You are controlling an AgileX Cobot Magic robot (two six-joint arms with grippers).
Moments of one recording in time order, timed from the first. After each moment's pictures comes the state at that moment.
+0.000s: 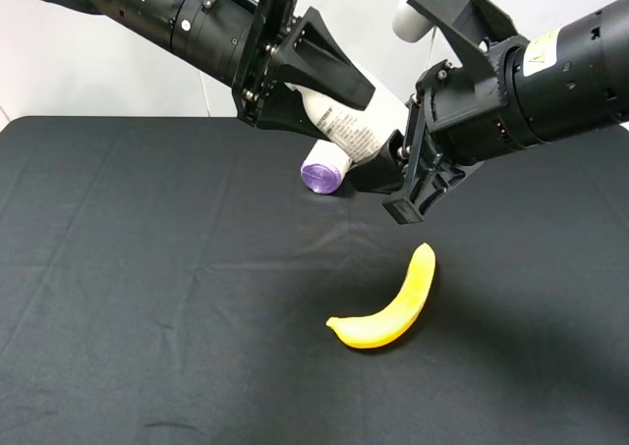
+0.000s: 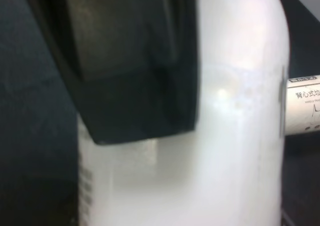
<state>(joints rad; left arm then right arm) -0.45 1.82 -1.34 -1.23 1.11 0.68 0.69 1.24 -0.85 0.29 0.43 -0.56</state>
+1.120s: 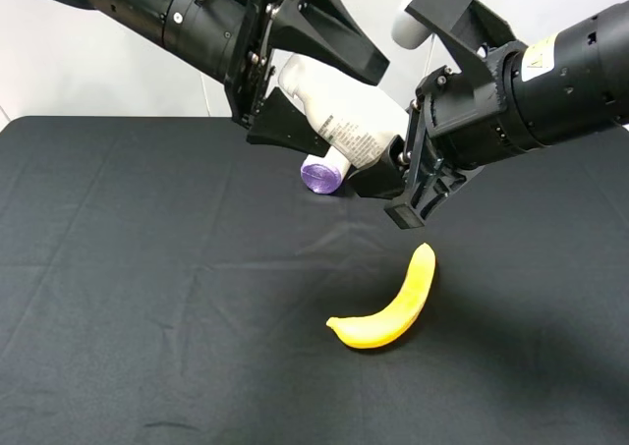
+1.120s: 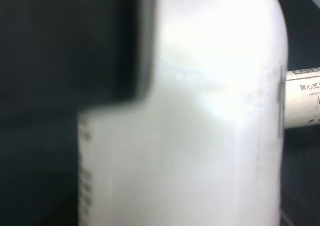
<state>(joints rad) -0.43 1.81 -1.34 -1.22 1.16 0.62 0.69 1.24 -0.85 0.29 0.45 -0.55</state>
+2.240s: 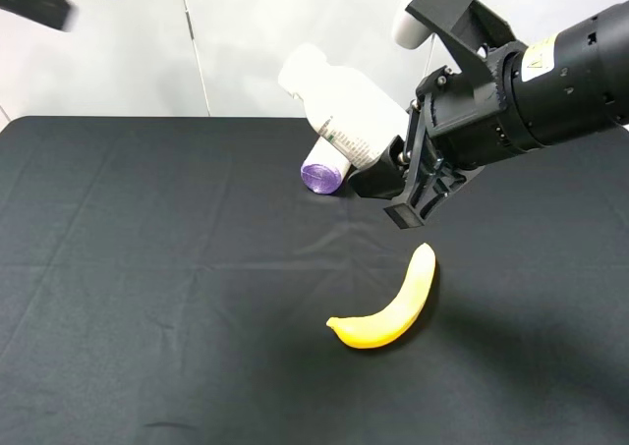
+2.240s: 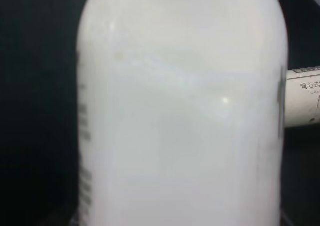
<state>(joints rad) -0.08 1.29 -1.34 -0.68 1.16 0.50 0.69 1.24 -0.85 0.29 0.45 -0.54</state>
